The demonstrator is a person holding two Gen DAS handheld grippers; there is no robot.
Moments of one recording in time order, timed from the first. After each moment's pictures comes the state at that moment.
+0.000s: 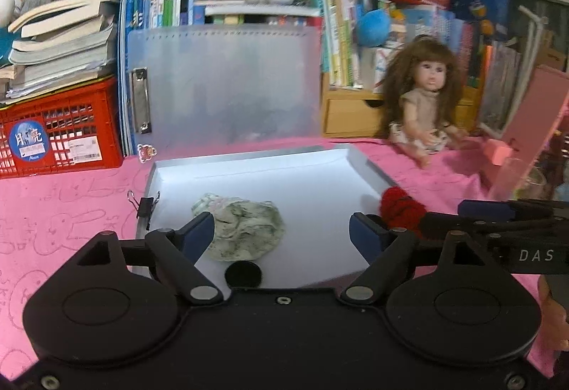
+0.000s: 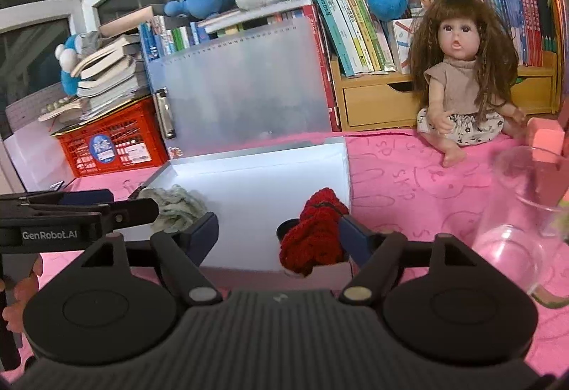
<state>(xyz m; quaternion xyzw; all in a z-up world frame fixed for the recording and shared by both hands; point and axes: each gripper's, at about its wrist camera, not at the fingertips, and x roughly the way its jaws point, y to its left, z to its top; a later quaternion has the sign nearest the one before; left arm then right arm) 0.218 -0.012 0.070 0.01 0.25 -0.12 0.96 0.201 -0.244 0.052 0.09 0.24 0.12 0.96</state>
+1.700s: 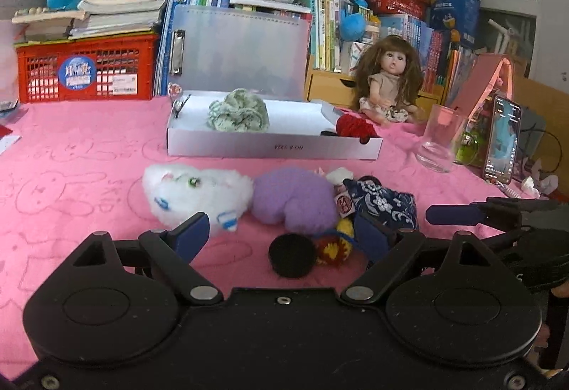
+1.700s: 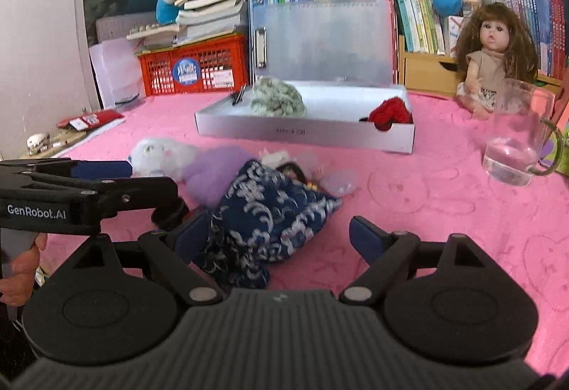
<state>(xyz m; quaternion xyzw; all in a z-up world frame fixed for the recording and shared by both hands) 0.015 0.017 0.009 -0.05 0.23 -0.12 0.96 0.044 -0.206 0.010 0.00 0.25 0.20 0.95</state>
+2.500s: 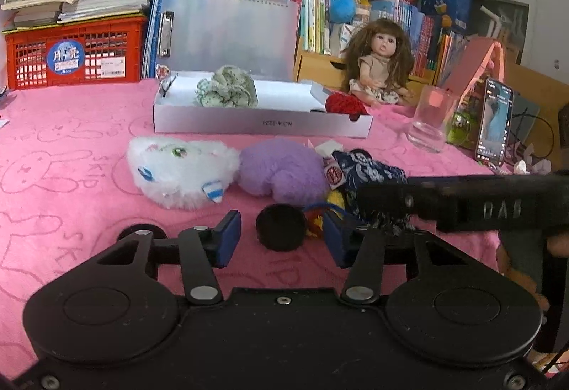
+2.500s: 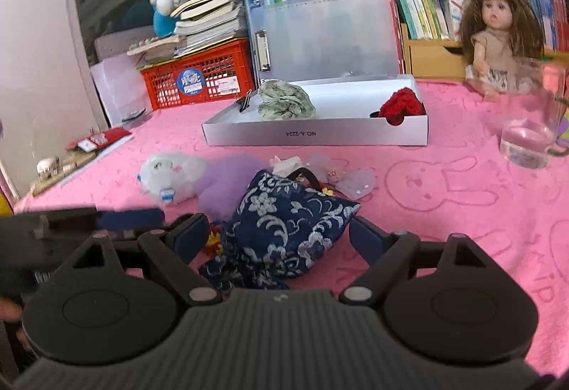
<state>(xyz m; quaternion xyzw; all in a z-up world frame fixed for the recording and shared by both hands) 0.015 0.010 -0.006 -0.04 0.26 -0.14 0.96 0.056 -0.204 0.012 0.06 0.26 0.21 0.94</state>
